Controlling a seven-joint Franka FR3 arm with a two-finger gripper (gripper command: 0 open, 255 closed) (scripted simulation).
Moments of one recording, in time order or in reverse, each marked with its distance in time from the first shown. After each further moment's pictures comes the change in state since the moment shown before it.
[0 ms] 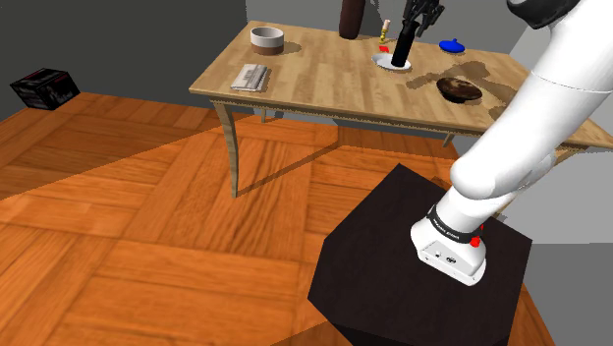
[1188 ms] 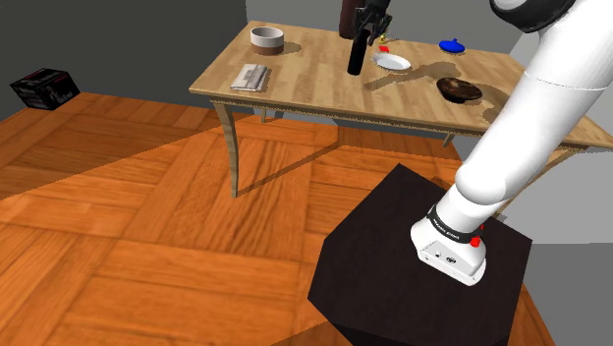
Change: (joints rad) arm 0.163 0.043 0.132 -0.051 0.003 0.136 0.275
